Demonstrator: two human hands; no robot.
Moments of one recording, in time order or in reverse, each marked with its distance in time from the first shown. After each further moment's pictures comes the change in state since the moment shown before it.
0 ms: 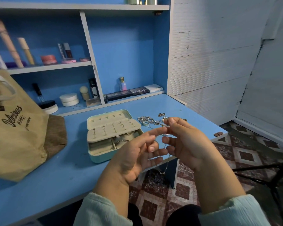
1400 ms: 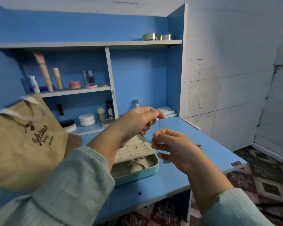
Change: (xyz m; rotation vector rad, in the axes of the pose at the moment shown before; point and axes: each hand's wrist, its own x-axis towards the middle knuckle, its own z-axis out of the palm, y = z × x) left_hand 0.011 0.118 -0.001 0.773 0.150 0.313; right_hand 0.036 -0.024 0.048 -0.223 -0.149 -0.025
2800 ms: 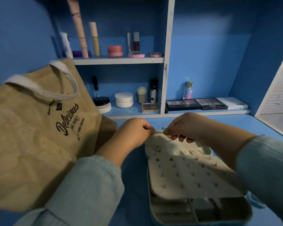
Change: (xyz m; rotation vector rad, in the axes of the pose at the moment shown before) left_hand 0.054 -0.158 -0.122 0.531 0.248 -0.431; right_hand 0.190 0.011 0.087 -0.933 -0.197 0.159
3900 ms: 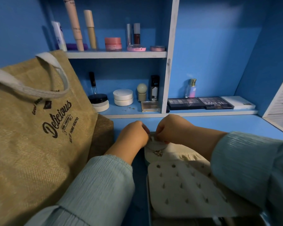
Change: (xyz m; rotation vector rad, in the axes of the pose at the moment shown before) left_hand 0.050 -0.009 0.020 0.077 -0.059 -0.348; right_hand 0.043 -0.008 0.029 -0.451 0.019 -0.162
